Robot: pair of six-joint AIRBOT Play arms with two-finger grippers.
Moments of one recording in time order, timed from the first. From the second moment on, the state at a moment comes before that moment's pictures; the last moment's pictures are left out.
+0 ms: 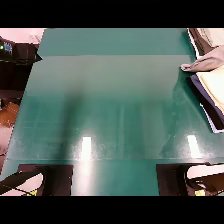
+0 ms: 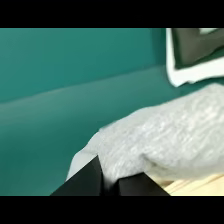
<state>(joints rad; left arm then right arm) 0.01 -1.19 1.65 1.21 -1.34 -1.46 -0.57 -1.64 1.90 -0.96 1.02 1.18</state>
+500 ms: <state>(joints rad) 0.01 -1.19 1.59 1.20 -1.33 -1.49 -0.61 -1.55 1.99 -0.96 0.98 1.15</state>
